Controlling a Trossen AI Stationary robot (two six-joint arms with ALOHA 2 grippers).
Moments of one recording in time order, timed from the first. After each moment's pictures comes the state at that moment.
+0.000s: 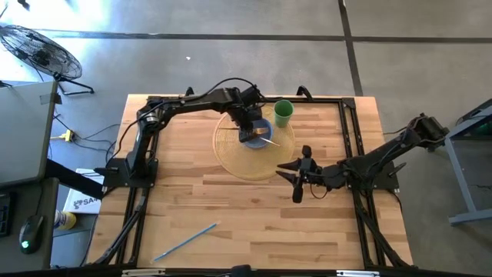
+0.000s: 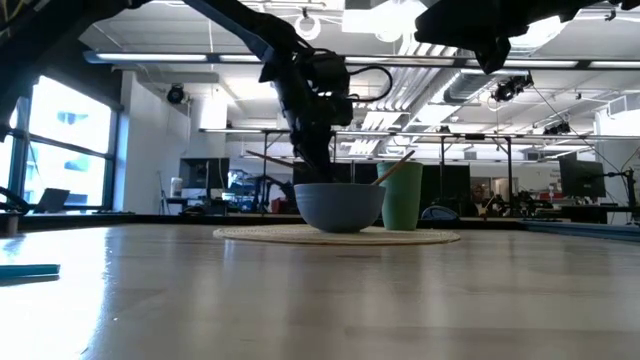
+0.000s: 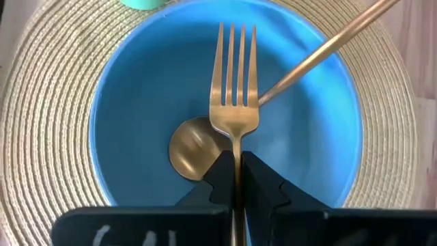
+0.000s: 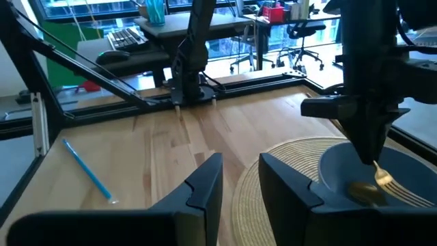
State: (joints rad) left arm 0.43 2.05 1.73 -0.81 0.20 0.25; right arm 0.42 1.16 0.57 0.37 0.65 0.24
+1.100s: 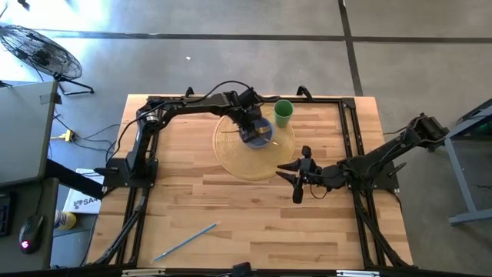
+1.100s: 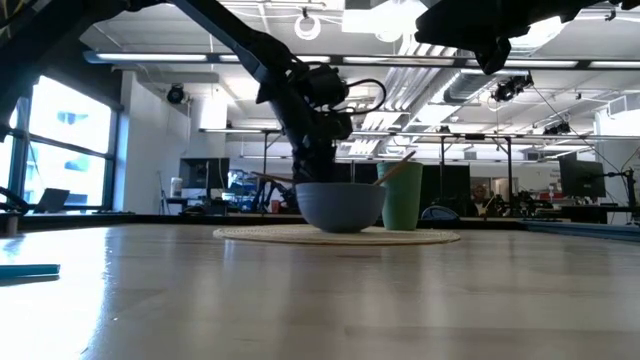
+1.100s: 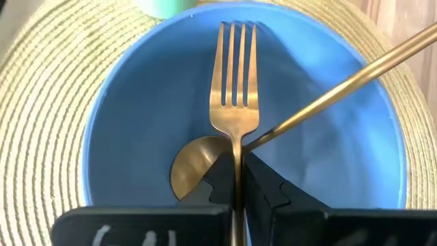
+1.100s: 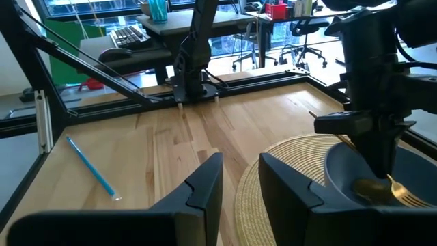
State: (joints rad) left arm 0.45 2.05 1.60 -0.57 0.23 0.14; right arm 0.42 1.16 0.57 0.36 0.64 0.25
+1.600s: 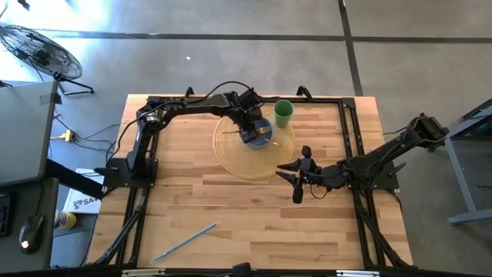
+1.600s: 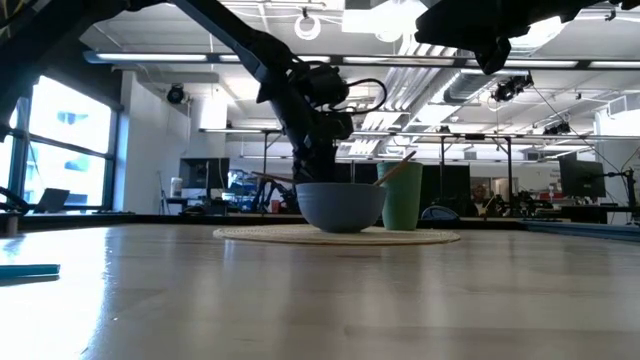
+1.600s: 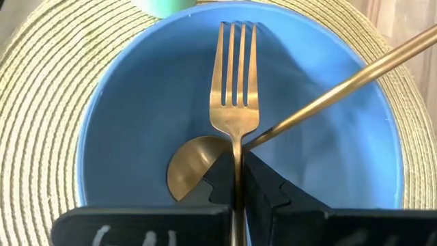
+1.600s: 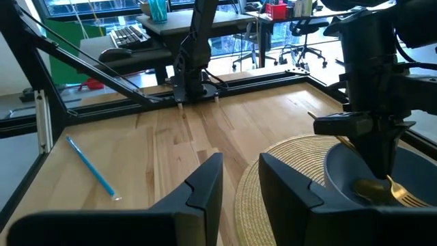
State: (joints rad) left arm 0.44 2.05 1.60 -0.57 0.22 0.13; right arm 0.42 1.16 0.57 0.36 0.64 0.25
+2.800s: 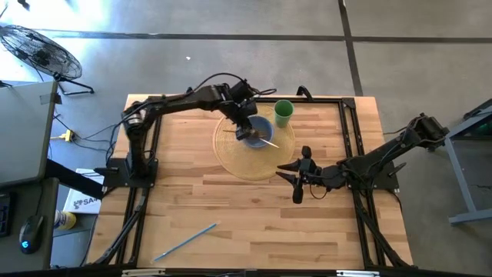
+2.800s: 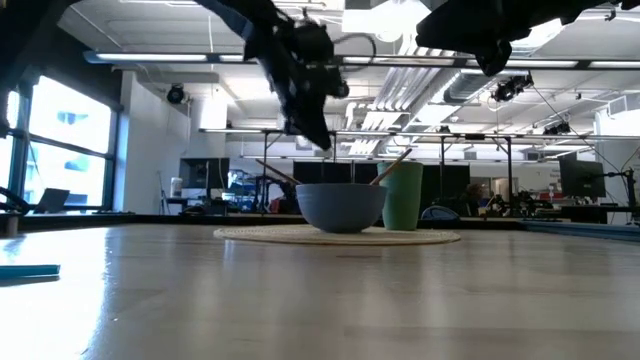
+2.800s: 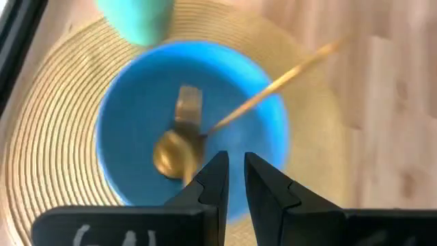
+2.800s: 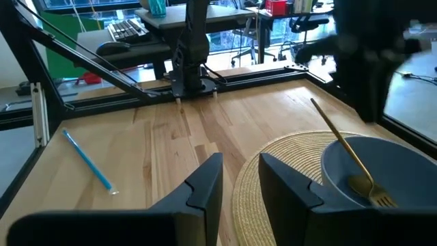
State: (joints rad) left arm 0.42 1.88 1.64 -0.74 0.27 0.13; right arm 0.42 1.16 0.57 0.34 0.64 0.25
